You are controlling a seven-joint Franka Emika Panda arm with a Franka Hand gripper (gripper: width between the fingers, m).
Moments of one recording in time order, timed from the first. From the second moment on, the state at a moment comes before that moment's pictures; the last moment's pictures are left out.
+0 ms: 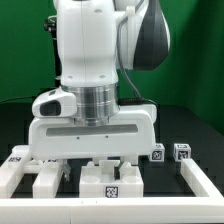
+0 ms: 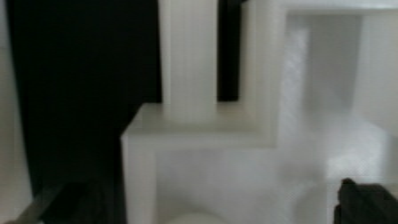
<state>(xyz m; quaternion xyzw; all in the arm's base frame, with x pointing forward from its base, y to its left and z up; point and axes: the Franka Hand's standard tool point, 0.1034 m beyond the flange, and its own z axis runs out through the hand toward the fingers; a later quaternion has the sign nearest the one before) 0.573 -0.028 0.012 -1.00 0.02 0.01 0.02</state>
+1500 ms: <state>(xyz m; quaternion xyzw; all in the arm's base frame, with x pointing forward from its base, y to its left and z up) 0.586 -0.017 0.017 -1.00 0.02 0.01 0.03</state>
